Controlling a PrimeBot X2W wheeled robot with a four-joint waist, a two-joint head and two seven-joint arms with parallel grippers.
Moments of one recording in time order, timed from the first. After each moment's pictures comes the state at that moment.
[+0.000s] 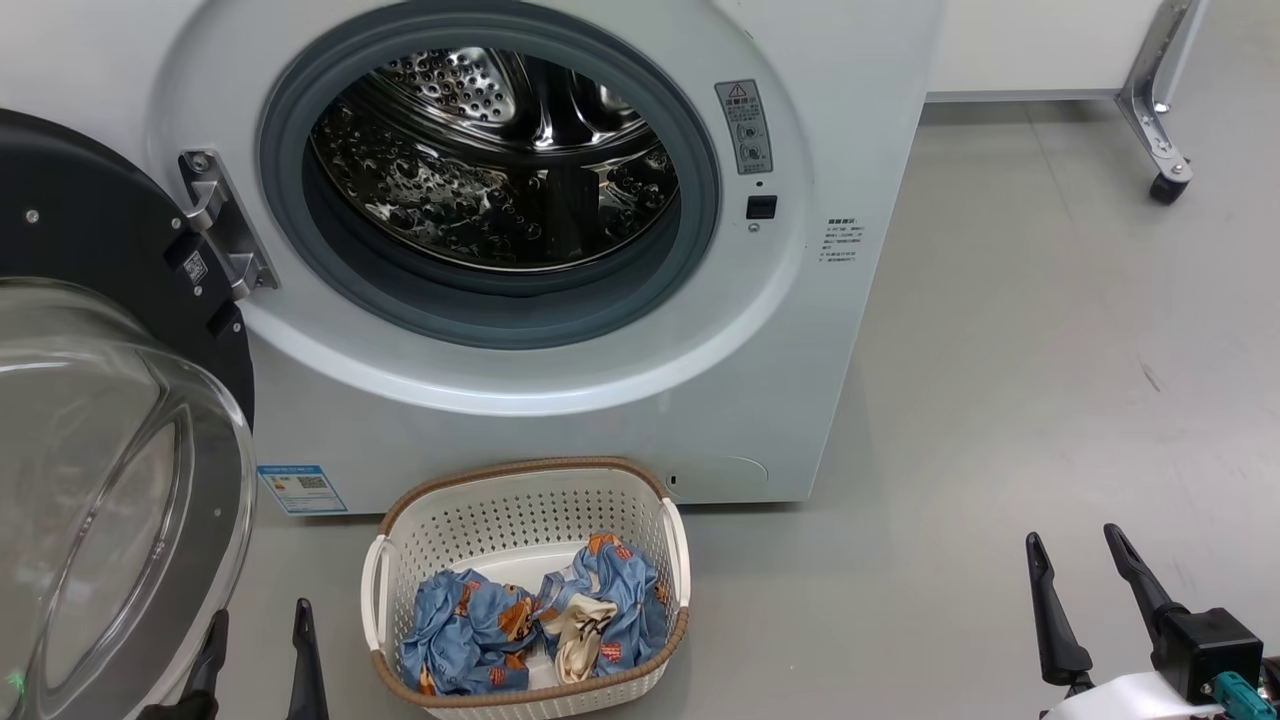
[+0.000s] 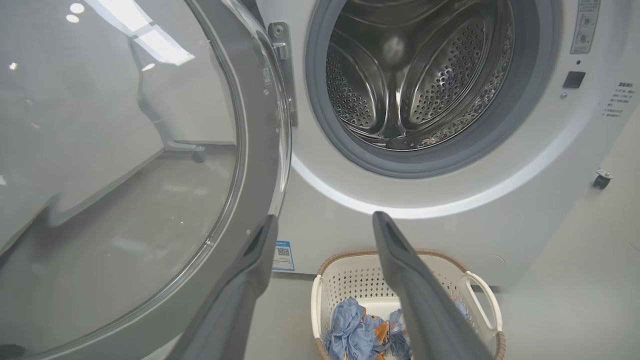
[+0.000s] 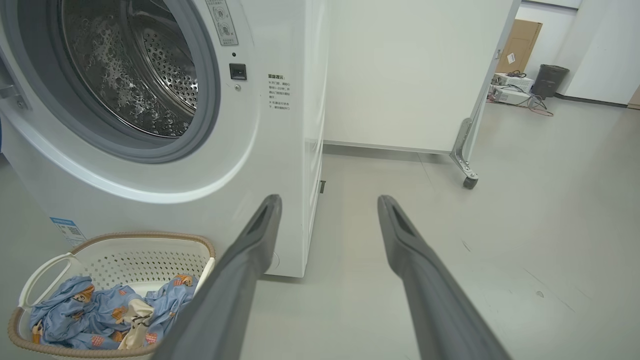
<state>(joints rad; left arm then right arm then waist) 0.23 0.04 0.00 0.09 -0.24 -0.02 -0.25 0.17 -0.08 -0.01 0.14 0.06 0.12 -0.26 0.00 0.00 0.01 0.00</state>
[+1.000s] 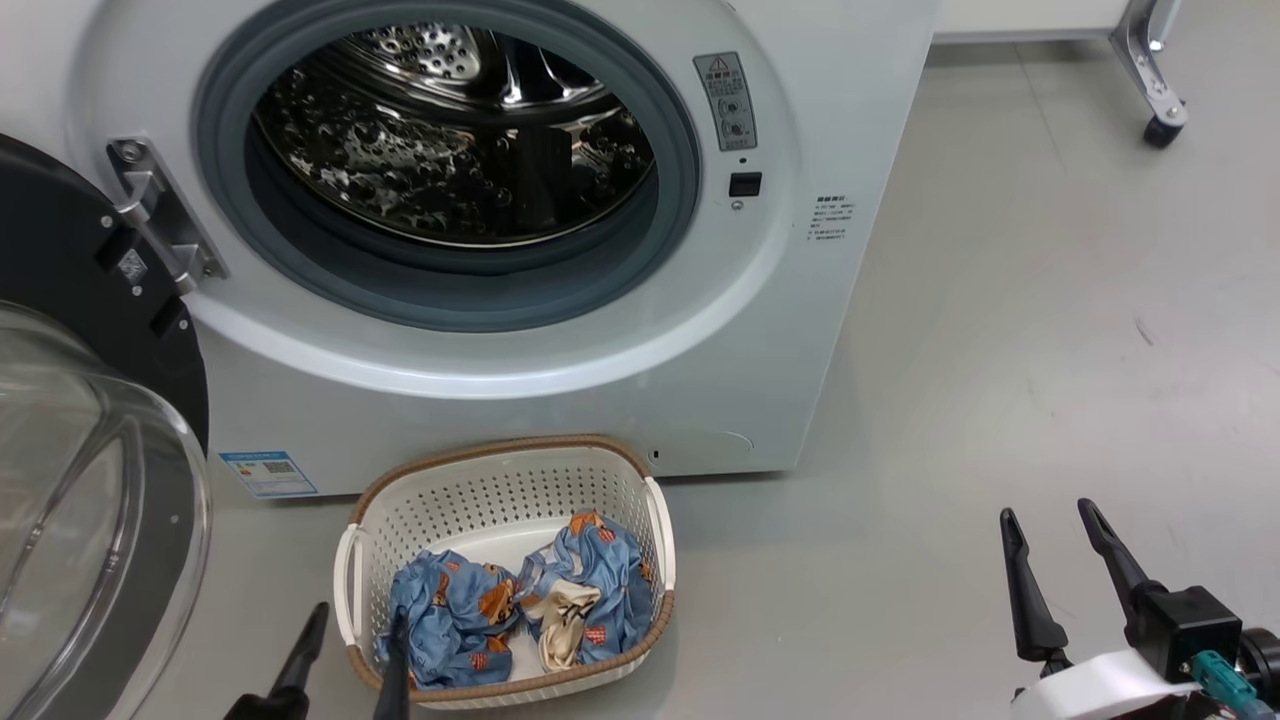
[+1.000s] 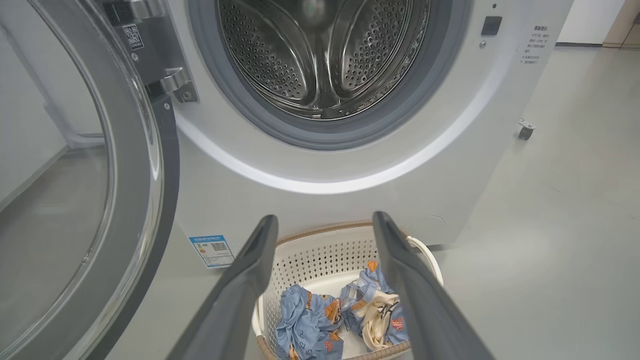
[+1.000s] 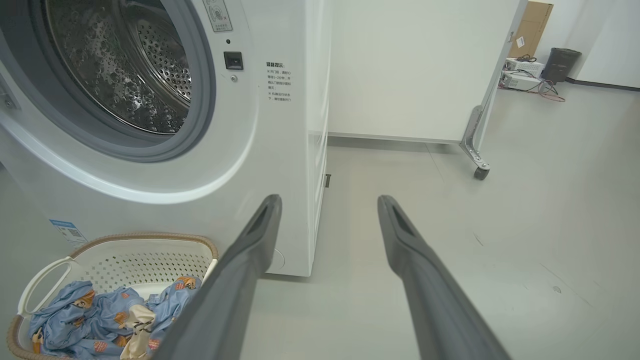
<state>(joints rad) 0.22 0.05 -0.11 0.10 -0.19 -0.06 -0.25 0.14 -0.07 0.02 0.13 0.07 0.12 -0.26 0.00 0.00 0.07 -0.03</state>
